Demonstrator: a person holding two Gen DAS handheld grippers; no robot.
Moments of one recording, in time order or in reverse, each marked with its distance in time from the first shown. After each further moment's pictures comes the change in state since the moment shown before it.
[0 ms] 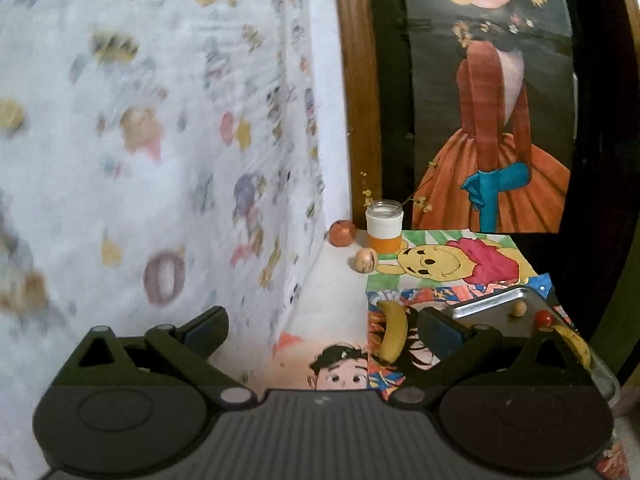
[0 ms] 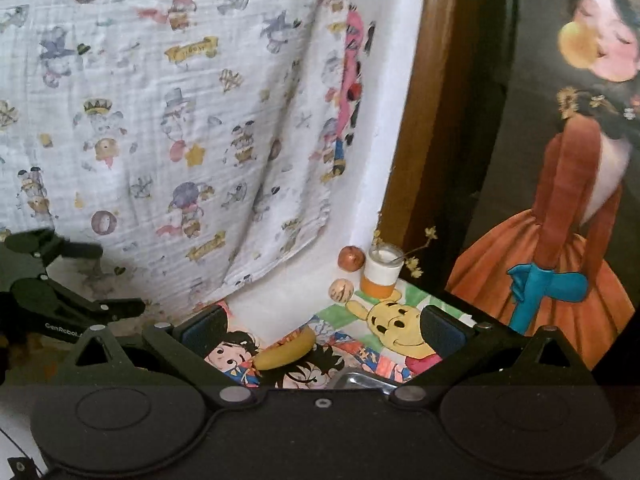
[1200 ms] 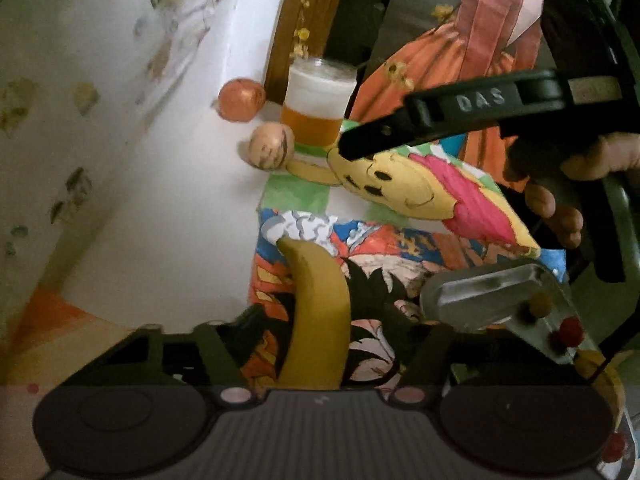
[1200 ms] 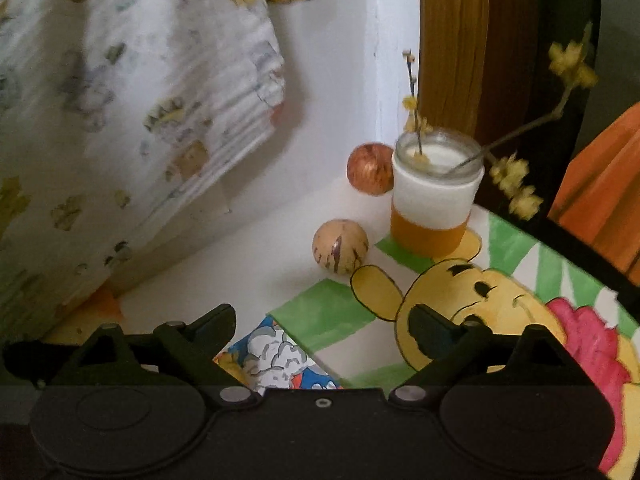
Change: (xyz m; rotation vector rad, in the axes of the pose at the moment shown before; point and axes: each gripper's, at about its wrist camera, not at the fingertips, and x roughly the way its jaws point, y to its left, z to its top) left arm 0.299 -0.047 -0.054 -0.185 0.311 -0.333; right arm 0.390 -0.094 -0.045 0.128 0.251 0.240
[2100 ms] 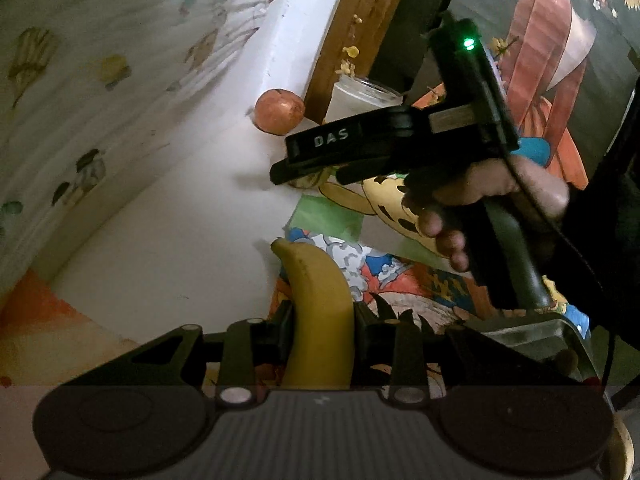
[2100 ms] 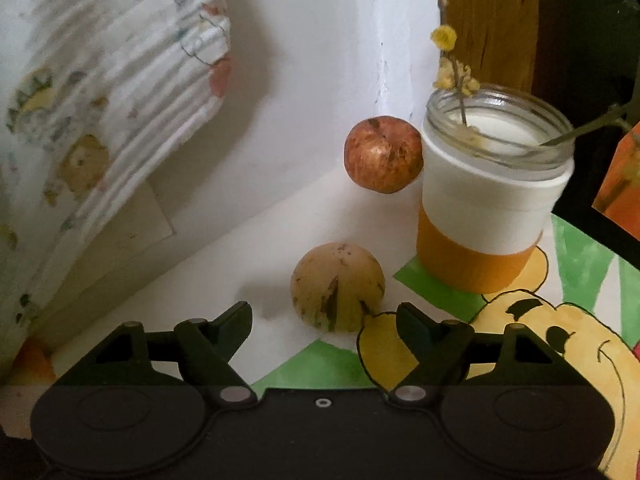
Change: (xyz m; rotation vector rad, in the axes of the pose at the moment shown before) left arm 0.019 0.014 0.000 -0.135 -0.106 0.038; right arm 0.115 -0.009 0.027 0.054 0.026 0.003
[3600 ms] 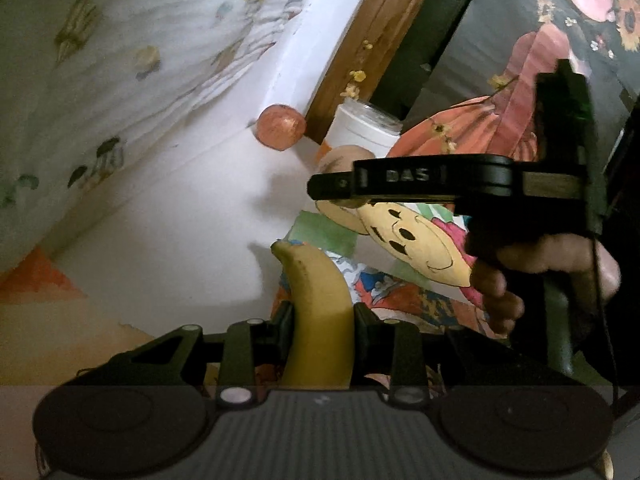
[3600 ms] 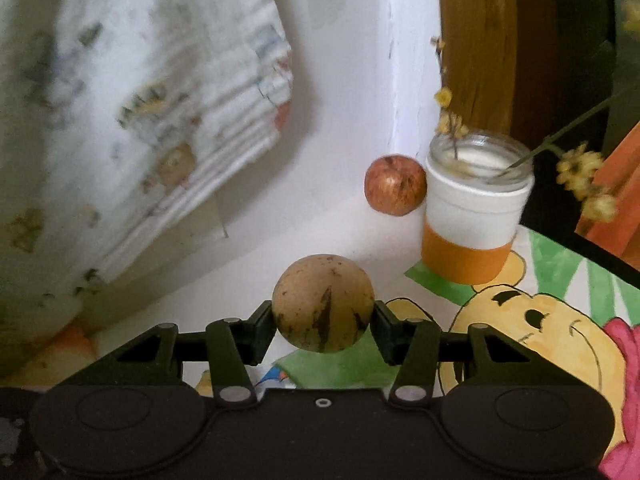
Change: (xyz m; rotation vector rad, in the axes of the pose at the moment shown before) left arm -0.009 0.023 -0.005 -0.053 -0.065 -0.102; right arm -0.080 0.026 -0.040 -0.036 -0.150 -0.007
